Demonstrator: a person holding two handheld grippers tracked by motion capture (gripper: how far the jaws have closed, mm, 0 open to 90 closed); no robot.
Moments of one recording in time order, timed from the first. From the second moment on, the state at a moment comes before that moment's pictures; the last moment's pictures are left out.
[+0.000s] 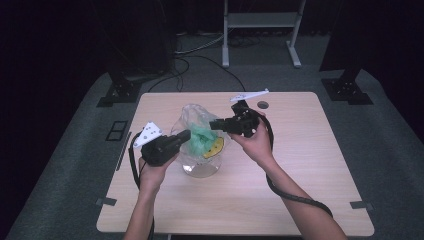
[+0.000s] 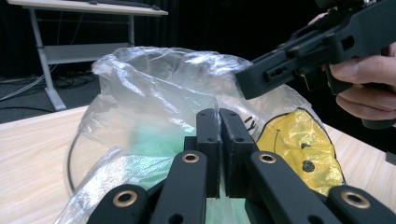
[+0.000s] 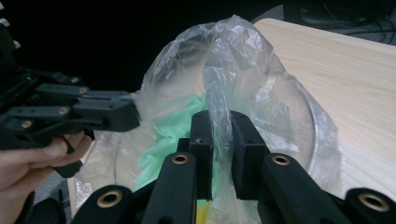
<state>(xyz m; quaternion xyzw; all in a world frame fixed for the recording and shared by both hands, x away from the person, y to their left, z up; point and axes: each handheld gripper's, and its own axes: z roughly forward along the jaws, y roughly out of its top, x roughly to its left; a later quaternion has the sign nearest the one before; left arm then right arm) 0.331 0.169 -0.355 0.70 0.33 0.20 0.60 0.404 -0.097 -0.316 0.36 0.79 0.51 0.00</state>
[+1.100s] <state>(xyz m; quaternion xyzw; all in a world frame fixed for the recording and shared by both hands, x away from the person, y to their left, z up) 0.330 0.151 -0.359 0.72 0.32 0.18 0.59 0.419 -0.081 -0.323 0.38 0.74 0.54 -0.13</state>
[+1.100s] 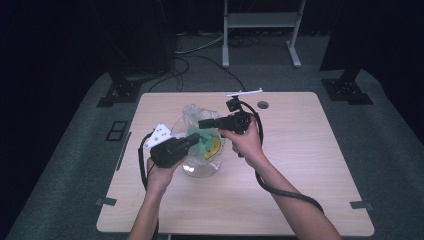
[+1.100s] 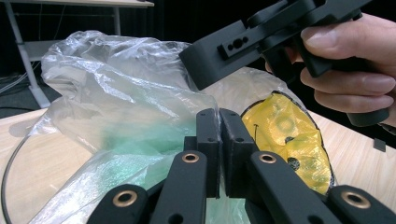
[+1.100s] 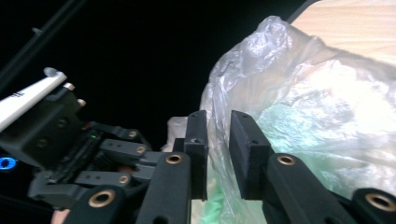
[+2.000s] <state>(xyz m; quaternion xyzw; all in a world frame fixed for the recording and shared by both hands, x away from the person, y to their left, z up) 0.328 0.149 -0.356 0.73 0.31 0.18 0.58 0.419 -0.068 -0.328 0.38 0.76 0.52 -0.11</state>
